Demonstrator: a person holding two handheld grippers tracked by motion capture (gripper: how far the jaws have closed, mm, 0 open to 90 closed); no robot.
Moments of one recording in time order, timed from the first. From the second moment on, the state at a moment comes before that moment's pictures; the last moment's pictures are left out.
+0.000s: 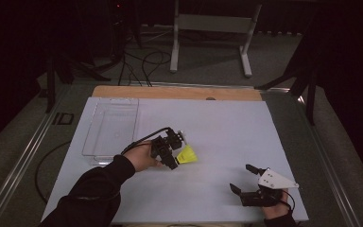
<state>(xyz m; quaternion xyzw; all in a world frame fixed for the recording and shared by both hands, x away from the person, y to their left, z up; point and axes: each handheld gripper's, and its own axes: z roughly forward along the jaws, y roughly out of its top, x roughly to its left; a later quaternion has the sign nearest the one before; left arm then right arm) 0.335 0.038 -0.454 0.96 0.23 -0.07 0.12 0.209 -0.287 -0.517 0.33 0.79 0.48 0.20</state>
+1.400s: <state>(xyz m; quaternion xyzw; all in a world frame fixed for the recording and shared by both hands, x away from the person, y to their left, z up) 0.334 0.107 -0.372 0.96 0.23 -0.05 0.15 0.209 -0.287 -0.518 0.31 0.79 0.50 0.19</state>
